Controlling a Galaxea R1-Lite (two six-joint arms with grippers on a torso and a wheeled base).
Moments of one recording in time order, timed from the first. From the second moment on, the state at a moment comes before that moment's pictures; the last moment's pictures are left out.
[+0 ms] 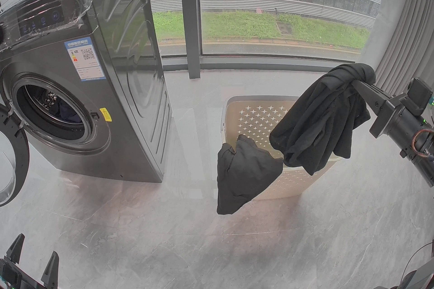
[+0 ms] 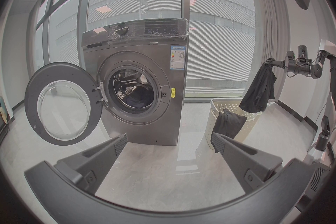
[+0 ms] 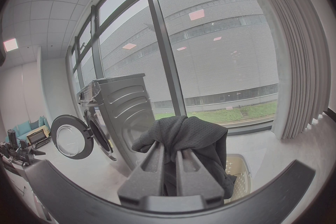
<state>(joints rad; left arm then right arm) 0.00 0.02 -0.02 0.00 -0.01 -0.02 0.46 1.36 -0.52 -1.08 0.00 0.06</state>
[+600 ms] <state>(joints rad) 0.00 0.02 -0.02 0.00 -0.01 -0.02 0.45 1.36 -0.51 -1.08 -0.01 0.07</state>
